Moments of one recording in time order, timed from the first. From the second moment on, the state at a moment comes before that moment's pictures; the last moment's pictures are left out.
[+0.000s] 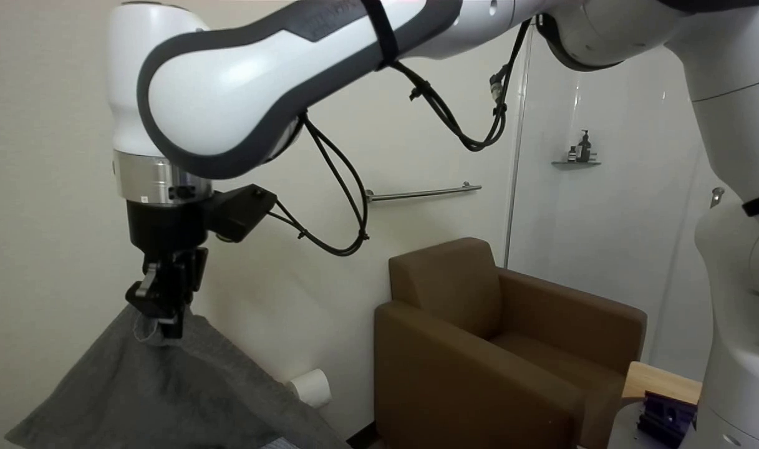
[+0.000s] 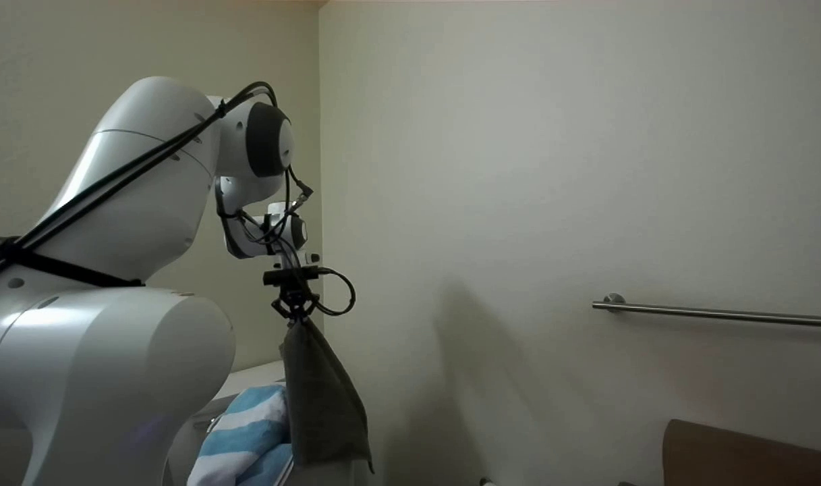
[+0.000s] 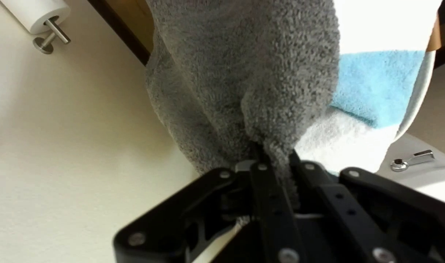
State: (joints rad) arm 0.47 0.42 0.23 -1.66 -0.22 2.21 0.01
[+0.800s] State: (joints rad) arm 0.41 0.32 0.22 -1.47 -0.19 1.88 0.01
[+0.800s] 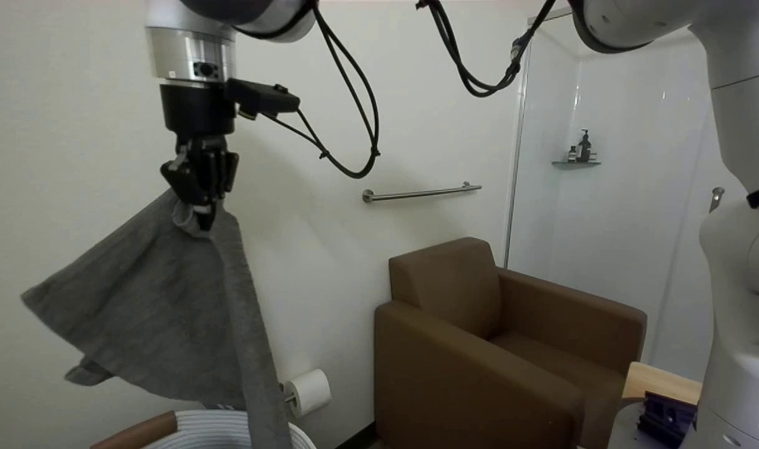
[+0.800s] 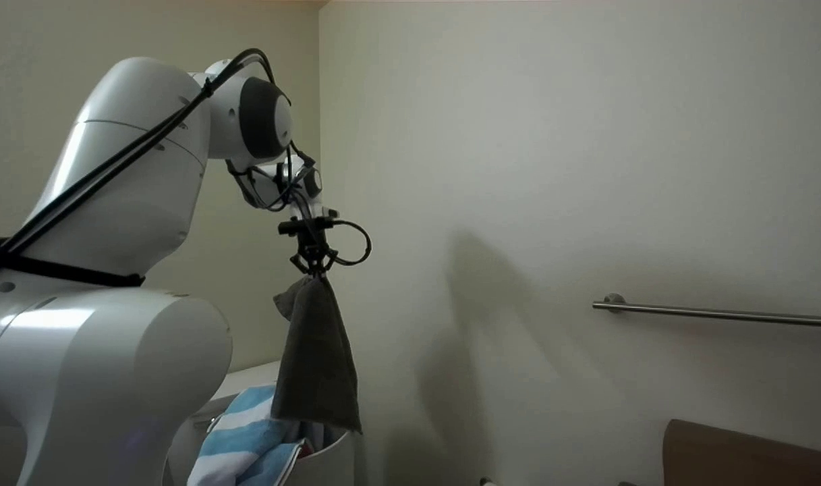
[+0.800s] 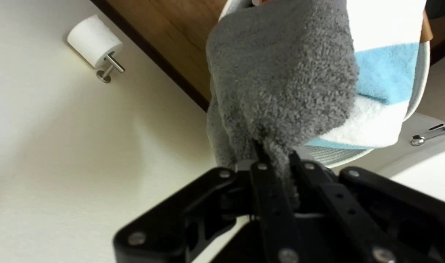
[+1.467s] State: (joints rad) arm 0.14 0.10 0.09 -1.63 -0.12 1.75 -0.06
